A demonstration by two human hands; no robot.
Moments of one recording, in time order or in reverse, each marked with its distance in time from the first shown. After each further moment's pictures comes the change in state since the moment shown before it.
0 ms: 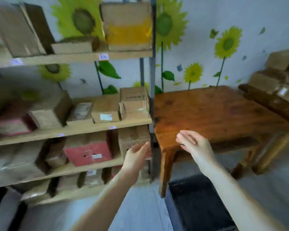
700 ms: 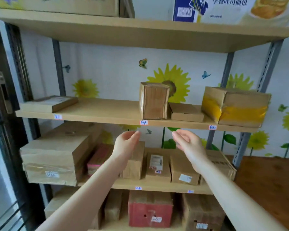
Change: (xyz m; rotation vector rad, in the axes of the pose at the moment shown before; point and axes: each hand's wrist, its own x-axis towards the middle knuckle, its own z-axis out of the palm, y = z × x) left_hand 0.019 0.216 -0.388 -0.006 0.333 0.462; right_hand 0.043 -0.204 0.386 -0.054 -0.183 -0.342
